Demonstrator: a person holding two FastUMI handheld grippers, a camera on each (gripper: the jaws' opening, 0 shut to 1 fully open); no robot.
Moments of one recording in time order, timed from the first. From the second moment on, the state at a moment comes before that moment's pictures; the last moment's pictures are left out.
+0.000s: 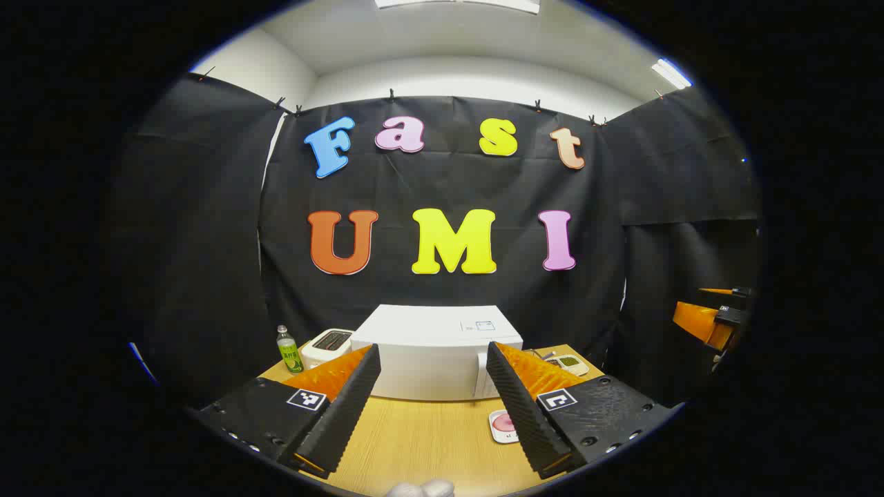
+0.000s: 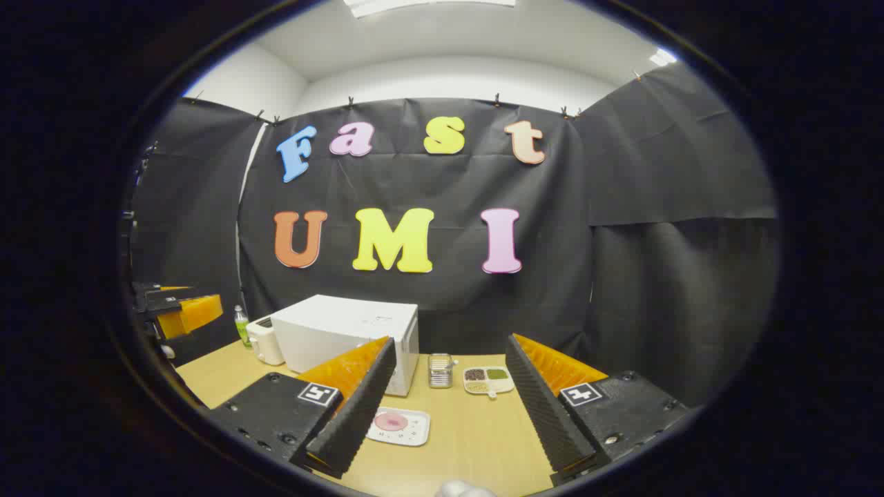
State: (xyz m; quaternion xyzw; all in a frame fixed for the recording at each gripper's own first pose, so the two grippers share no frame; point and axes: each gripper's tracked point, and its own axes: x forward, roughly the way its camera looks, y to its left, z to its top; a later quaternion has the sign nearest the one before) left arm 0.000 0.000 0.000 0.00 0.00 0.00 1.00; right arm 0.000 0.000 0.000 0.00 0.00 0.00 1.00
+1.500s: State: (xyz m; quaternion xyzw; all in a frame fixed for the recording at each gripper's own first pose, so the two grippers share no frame) left arm 0.168 -0.096 -0.127 0.00 0.01 -0.05 1.00; right arm 0.038 -0.059 0.012 0.00 0.02 -0.02 1.00
